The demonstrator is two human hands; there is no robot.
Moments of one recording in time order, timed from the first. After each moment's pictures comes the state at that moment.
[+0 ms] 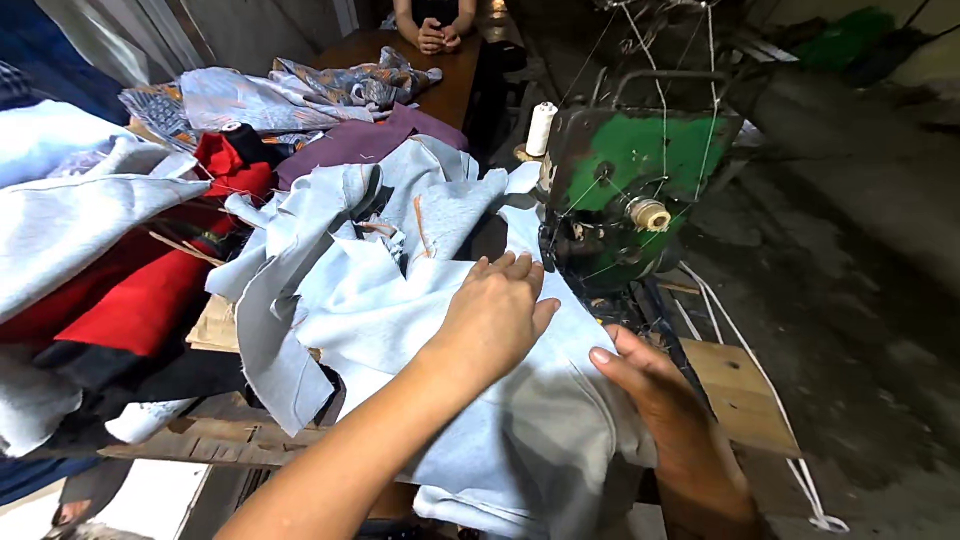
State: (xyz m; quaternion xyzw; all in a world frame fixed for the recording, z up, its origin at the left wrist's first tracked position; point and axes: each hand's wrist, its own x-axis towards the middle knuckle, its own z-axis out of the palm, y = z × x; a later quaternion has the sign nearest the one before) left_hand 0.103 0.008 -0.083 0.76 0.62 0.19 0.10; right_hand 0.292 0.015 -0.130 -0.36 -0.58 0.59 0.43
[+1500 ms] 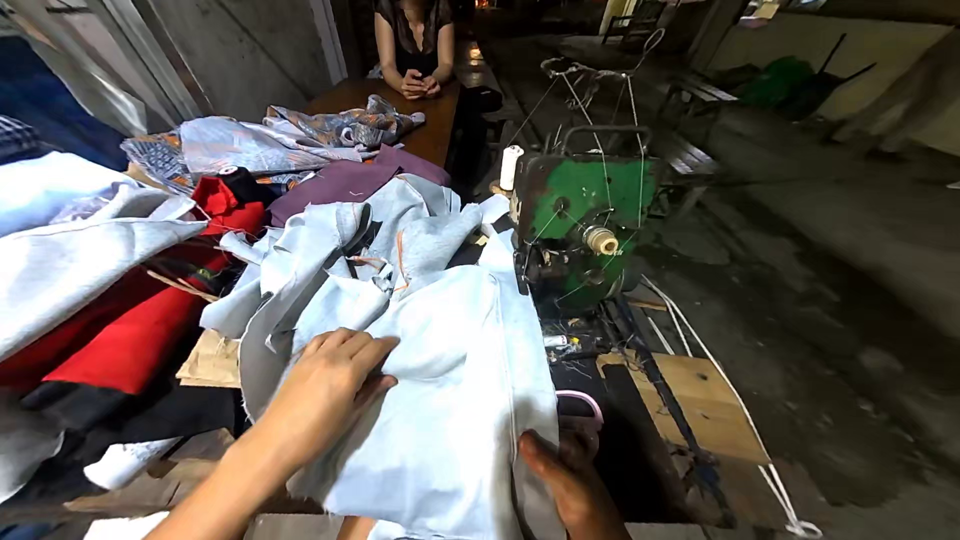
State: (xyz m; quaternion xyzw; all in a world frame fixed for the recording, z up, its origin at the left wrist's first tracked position) left_hand -0.013 -0.070 -0.146 0.75 0.59 0.25 -0.11; right_hand 0.267 -0.055 -0.166 -0.29 -0.50 0.67 0.47
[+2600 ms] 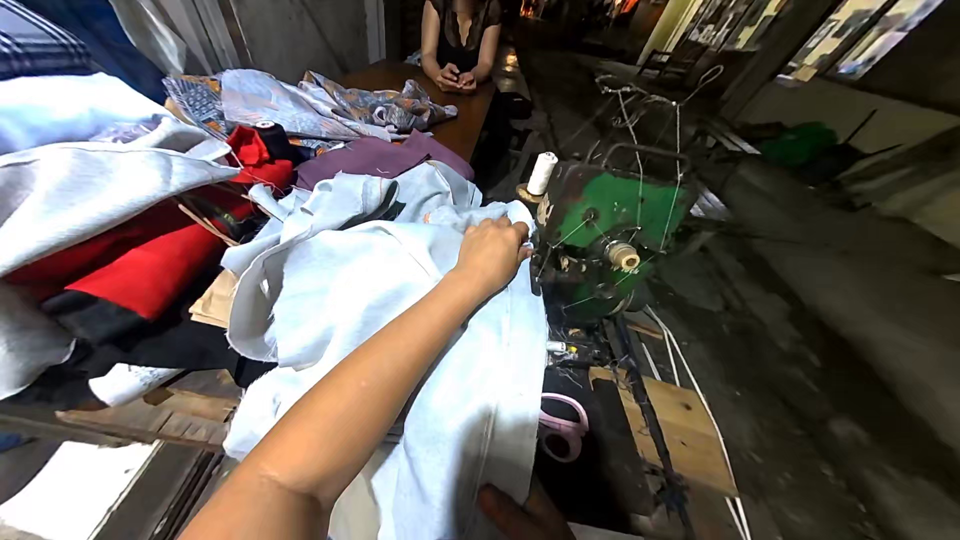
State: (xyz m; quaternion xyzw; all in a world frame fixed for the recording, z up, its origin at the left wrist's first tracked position) left_hand 0.083 0.096 -0.071 0.70 0.66 0.26 0.09; right_hand 0.275 -0.086 -0.164 -0.32 -0.53 0.70 0.36
